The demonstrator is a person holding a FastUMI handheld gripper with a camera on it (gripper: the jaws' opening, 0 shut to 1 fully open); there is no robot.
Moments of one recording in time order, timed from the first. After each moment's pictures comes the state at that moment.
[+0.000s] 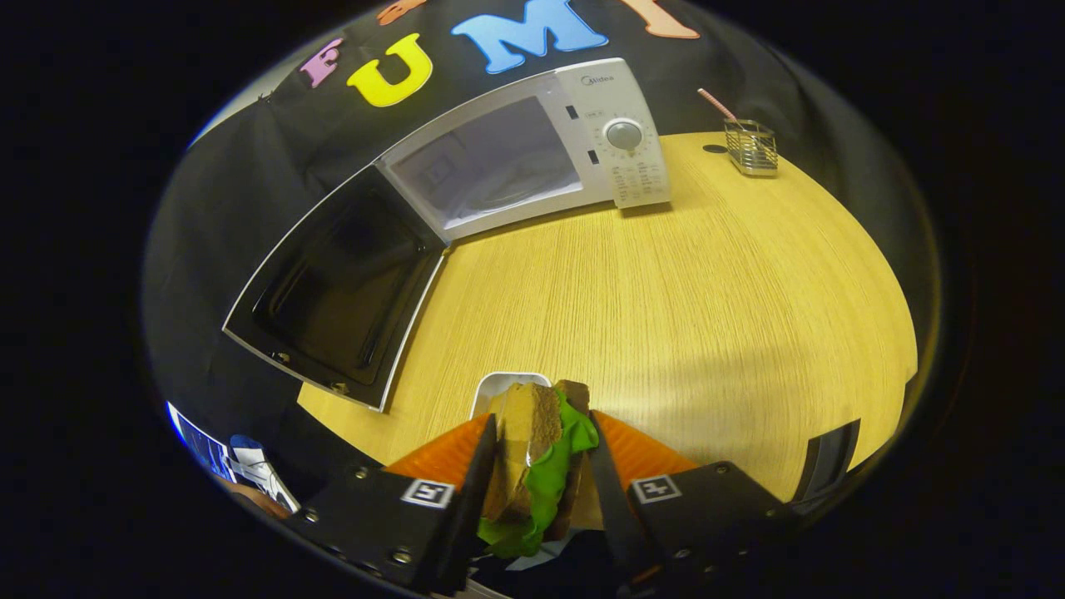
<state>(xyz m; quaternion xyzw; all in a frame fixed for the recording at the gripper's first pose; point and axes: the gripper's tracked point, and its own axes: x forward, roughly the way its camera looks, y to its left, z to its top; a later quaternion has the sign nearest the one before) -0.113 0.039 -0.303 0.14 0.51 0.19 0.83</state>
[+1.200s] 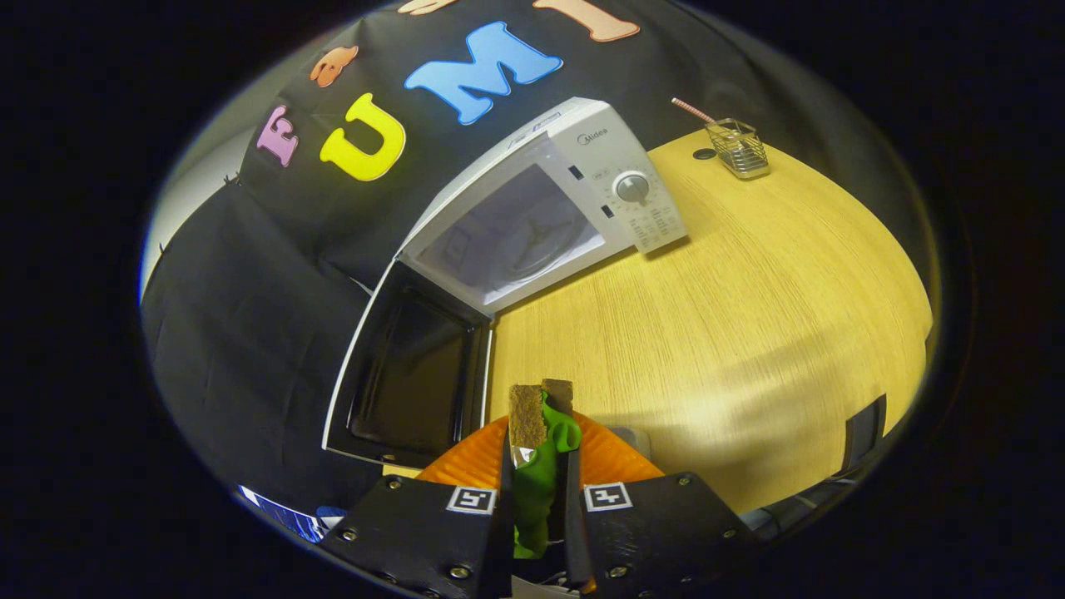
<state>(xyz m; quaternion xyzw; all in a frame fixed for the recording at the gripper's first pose) -0.061 0.084 -0.216 0.29 0.46 0.17 0.82</state>
